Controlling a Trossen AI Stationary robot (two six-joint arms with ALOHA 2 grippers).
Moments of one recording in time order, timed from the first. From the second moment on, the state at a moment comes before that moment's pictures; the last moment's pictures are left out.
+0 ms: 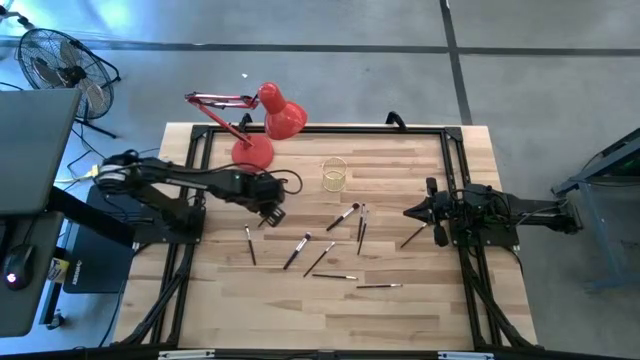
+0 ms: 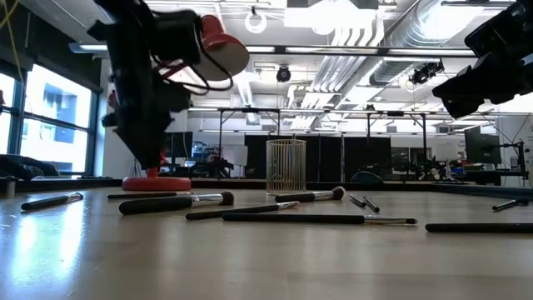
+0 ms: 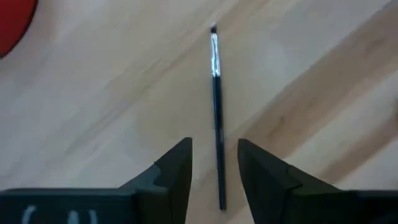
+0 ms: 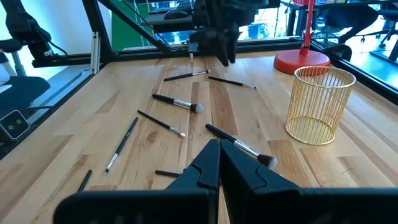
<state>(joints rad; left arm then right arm) 0.10 1.43 0.84 -0.70 -0.18 -0.75 -0.03 0.03 0.10 -0.27 -0.06 0.08</state>
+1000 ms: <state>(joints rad) 0.11 1.66 1.03 -0.77 -0.13 -0.86 -0.03 0.03 0.10 -0.27 -0.06 0.08</state>
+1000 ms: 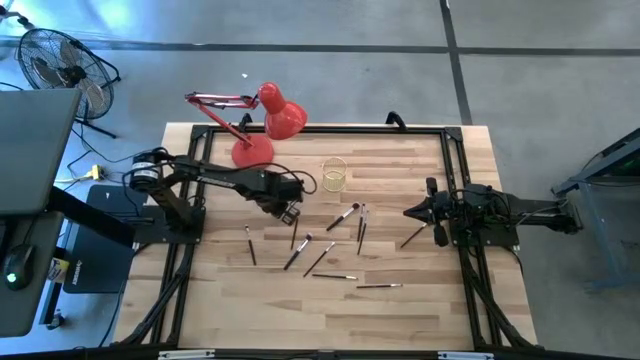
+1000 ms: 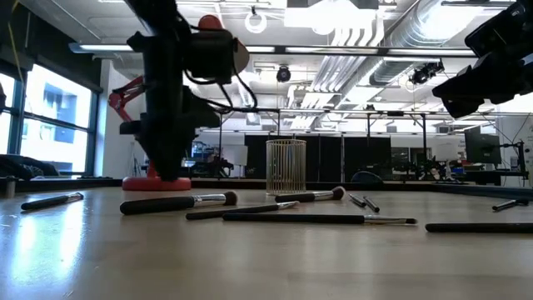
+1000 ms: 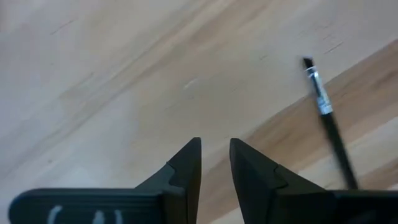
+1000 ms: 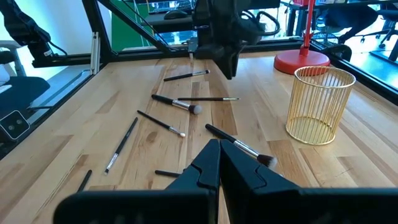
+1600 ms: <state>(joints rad) 0.05 1.66 1.23 -0.87 -0.08 -1.11 -0.03 0.03 0.10 -0.27 -0.06 0.08</state>
